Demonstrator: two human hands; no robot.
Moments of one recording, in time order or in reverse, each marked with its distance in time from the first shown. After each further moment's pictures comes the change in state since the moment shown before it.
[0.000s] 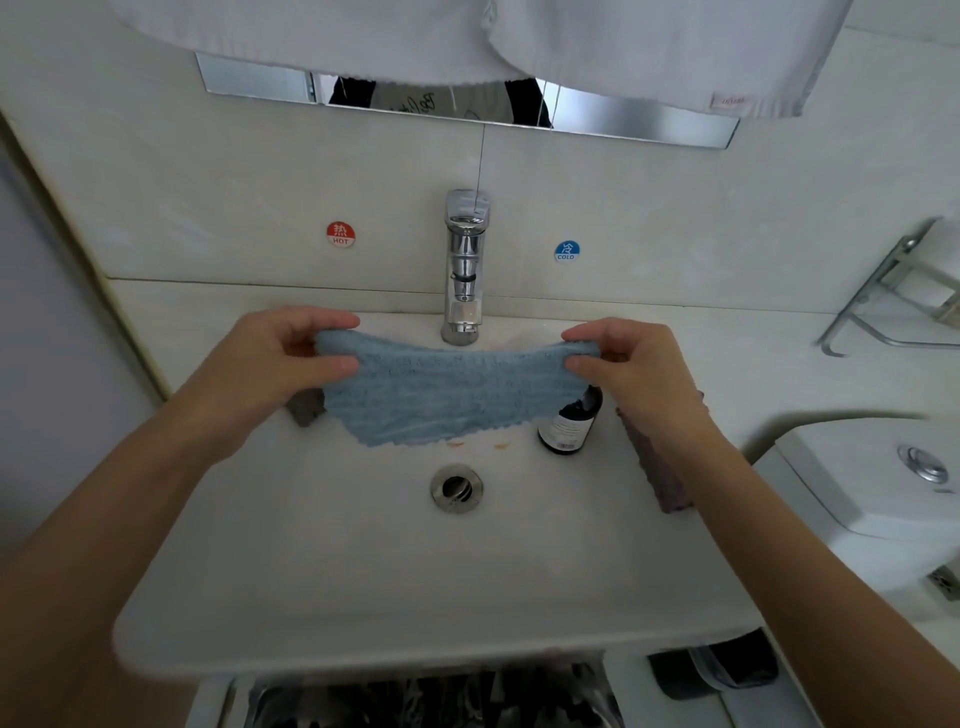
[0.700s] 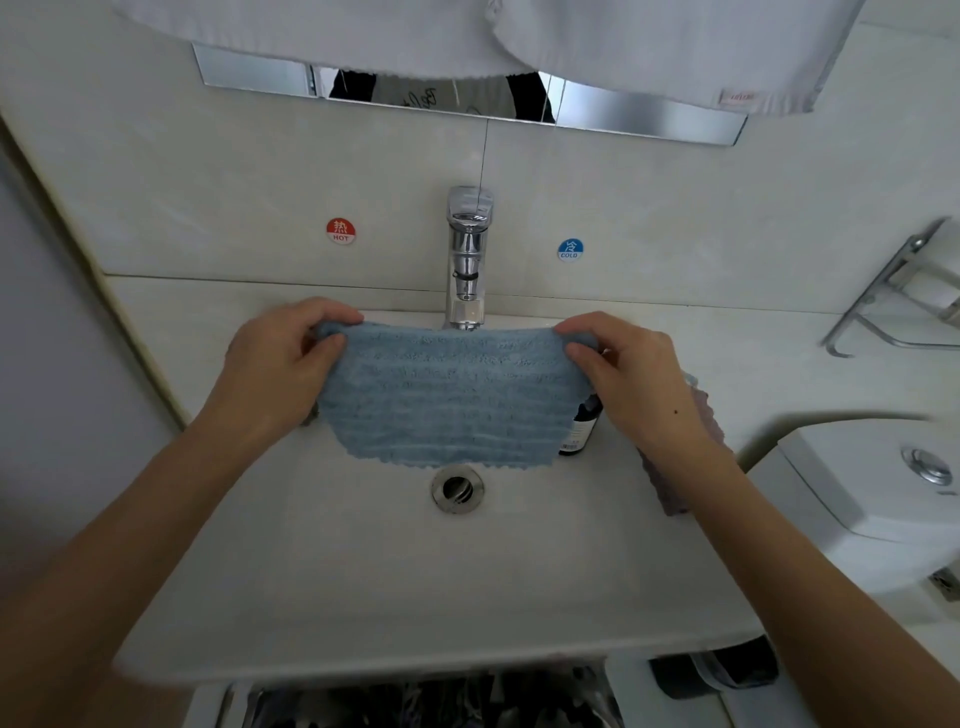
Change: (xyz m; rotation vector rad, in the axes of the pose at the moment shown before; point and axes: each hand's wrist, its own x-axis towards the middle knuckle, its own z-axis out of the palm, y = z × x) left_hand 0.006 -0.011 0.011 0.484 0.199 0.272; right_hand 0.002 0.010 0.007 -0.328 0.053 -0.246
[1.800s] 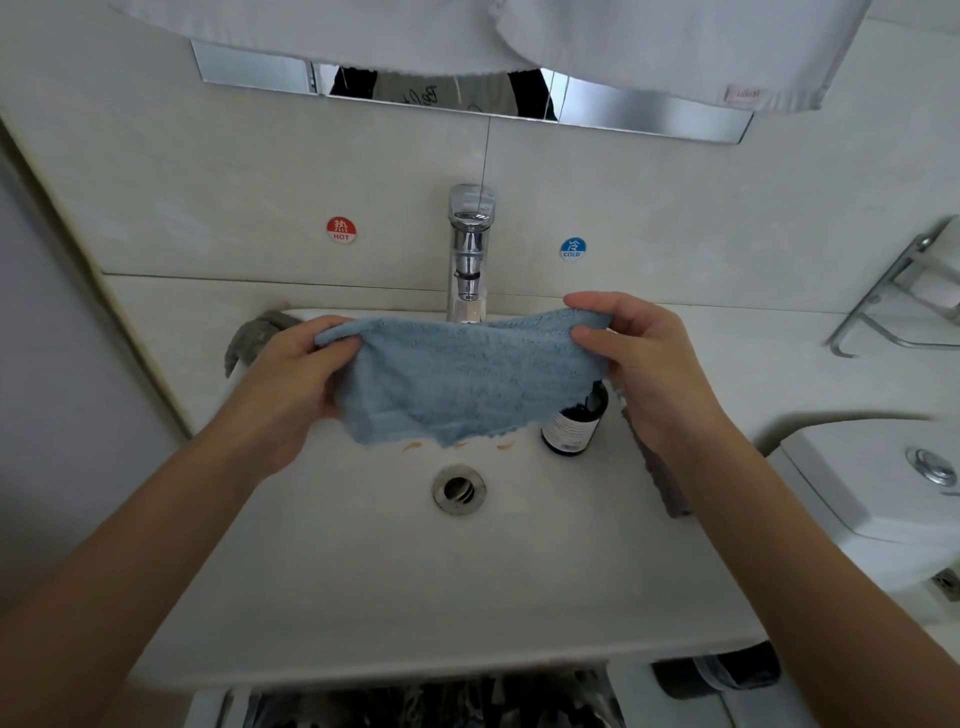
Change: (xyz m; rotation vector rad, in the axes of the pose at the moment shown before) left_hand -0.005 0.016 0.014 -0.753 -0.124 -0.393; right_hand 0.006 -0.025 -0.010 0.833 -0.031 0.380
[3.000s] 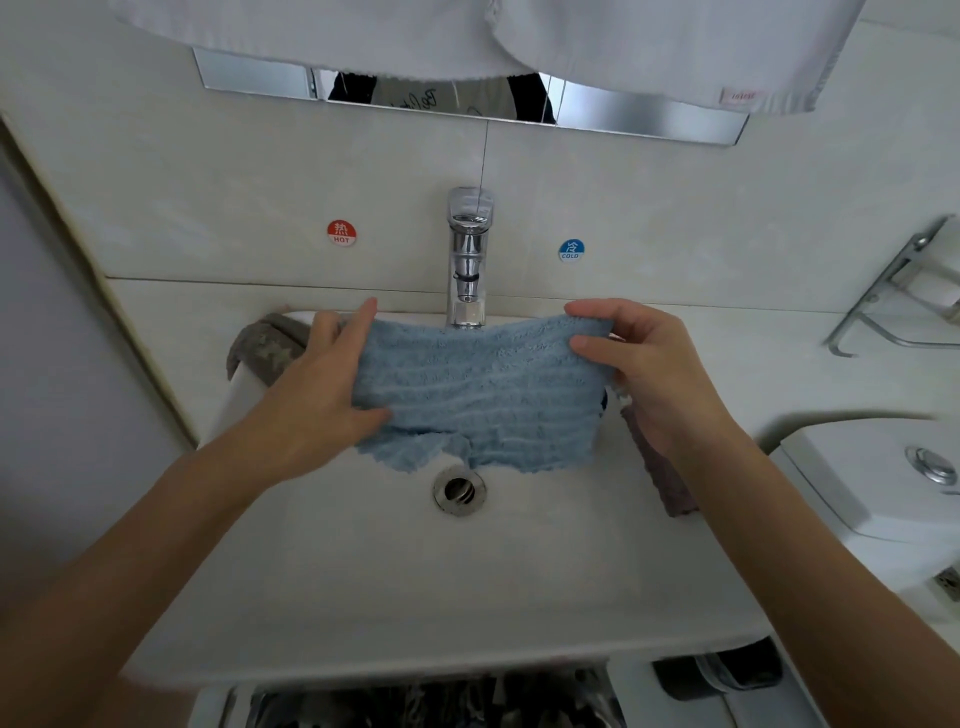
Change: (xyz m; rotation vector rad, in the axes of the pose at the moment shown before) left_hand -0.008 -0.002 -0.002 0.934 -0.183 0.214; right_hand -0.002 0.001 -0.007 -0.066 -0.022 -0.003
